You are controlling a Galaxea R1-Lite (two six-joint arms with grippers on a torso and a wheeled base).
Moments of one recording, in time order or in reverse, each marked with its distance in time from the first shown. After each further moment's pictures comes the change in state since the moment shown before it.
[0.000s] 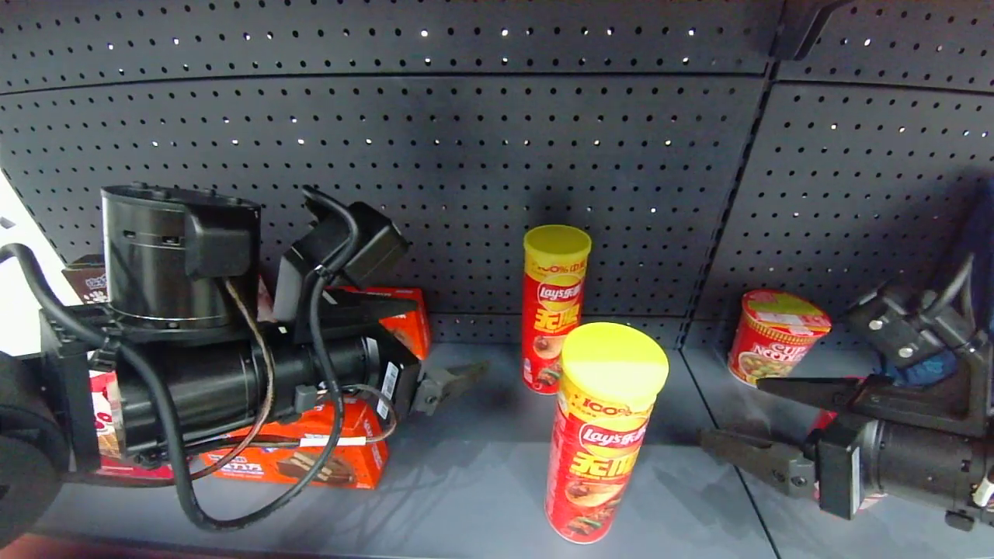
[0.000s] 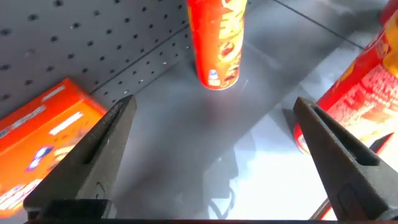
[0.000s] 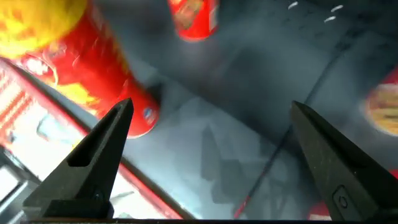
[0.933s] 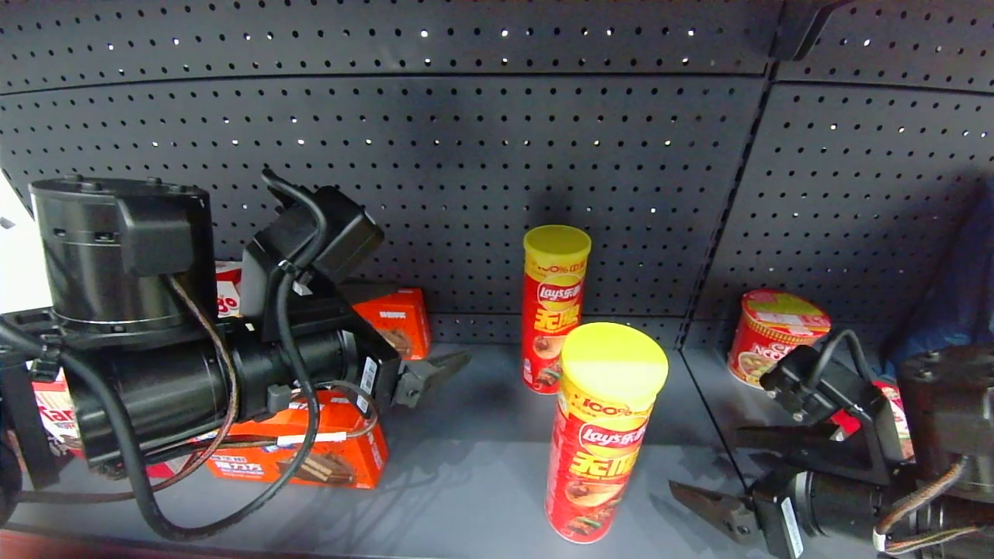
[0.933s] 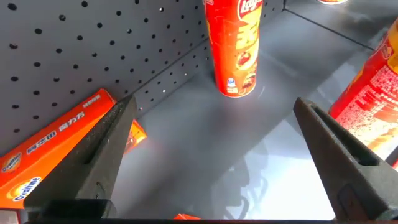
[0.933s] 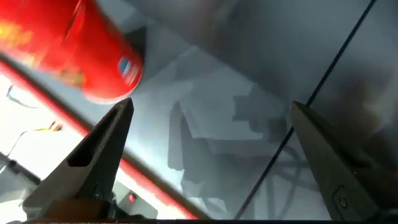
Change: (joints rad) left arm 0.008 -0.045 0.030 -0.051 0.035 0.065; right arm 0.055 0.128 0.077 -0.044 -0.111 0.000
